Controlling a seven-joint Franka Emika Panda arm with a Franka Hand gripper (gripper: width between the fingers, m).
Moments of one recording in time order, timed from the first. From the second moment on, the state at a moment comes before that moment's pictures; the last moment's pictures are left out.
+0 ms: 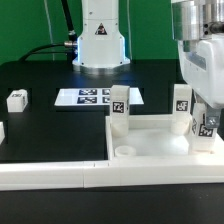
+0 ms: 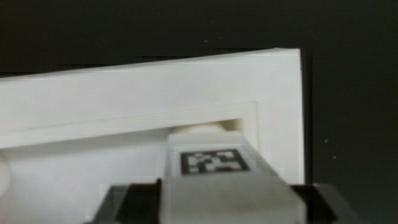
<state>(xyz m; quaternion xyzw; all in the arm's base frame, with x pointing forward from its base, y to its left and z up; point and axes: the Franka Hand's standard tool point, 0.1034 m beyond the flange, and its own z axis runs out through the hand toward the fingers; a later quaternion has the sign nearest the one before) 0.627 0.127 0.073 -0.68 0.73 -0.02 0.08</state>
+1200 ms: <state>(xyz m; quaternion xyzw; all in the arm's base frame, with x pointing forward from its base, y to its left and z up) 0.631 0.120 0.076 -0.98 0.17 -0.06 0.02</state>
